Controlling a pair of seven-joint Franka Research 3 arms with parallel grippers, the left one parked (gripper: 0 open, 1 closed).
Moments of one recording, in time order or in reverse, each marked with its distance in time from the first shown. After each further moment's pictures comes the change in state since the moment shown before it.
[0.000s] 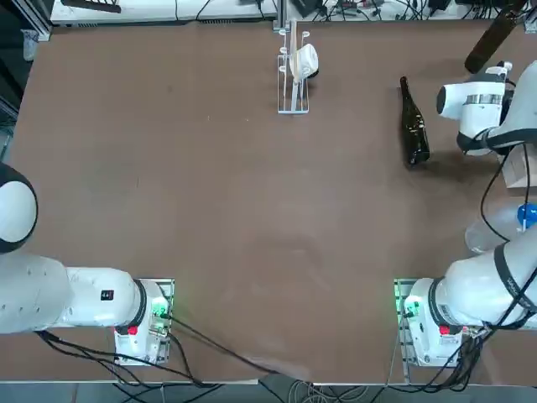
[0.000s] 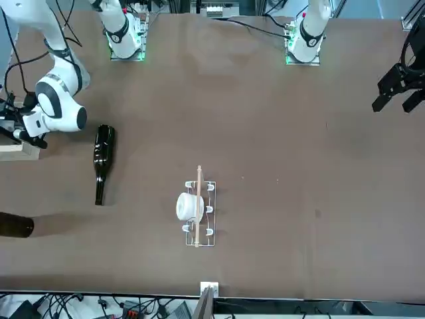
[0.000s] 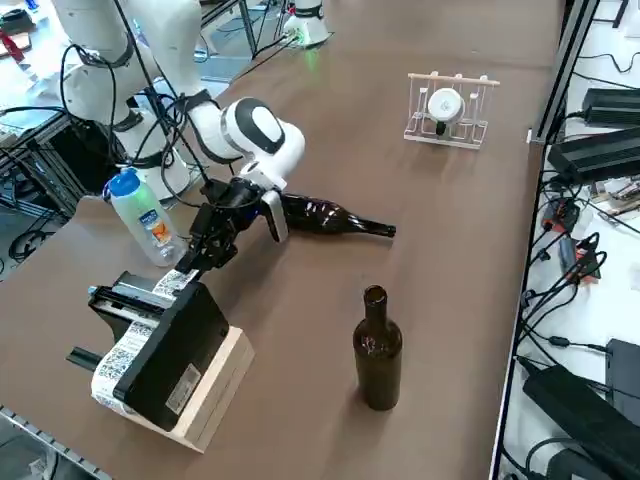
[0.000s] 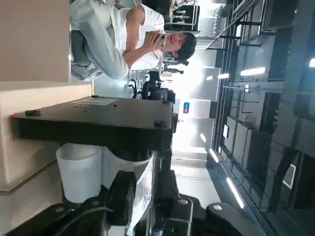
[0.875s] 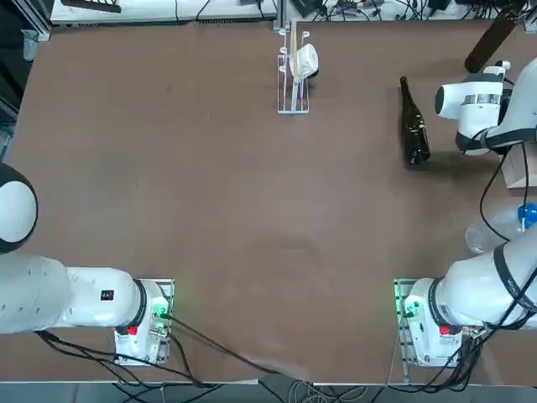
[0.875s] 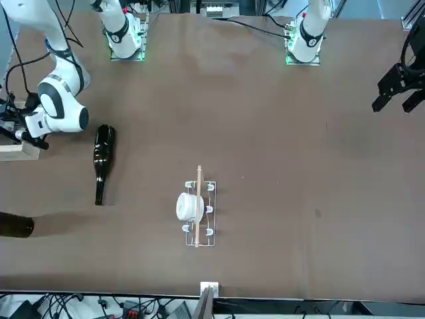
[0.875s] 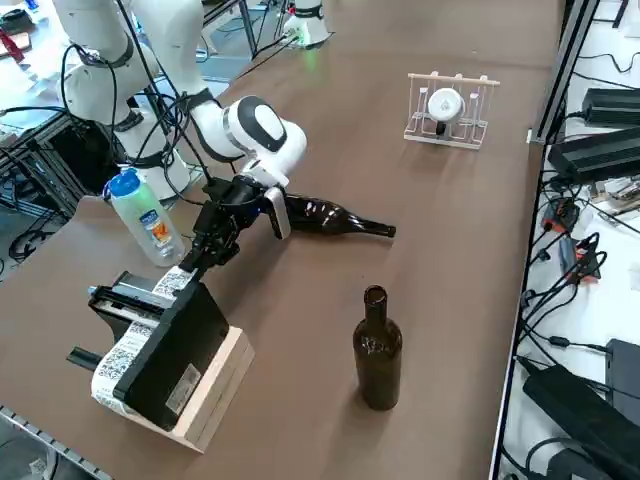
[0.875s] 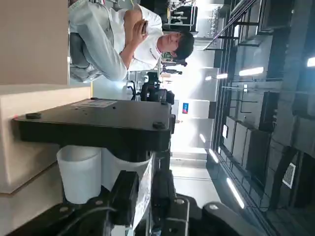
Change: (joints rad) arm 0.005 0.001 0.000 0.000 0.000 -0.005 0.014
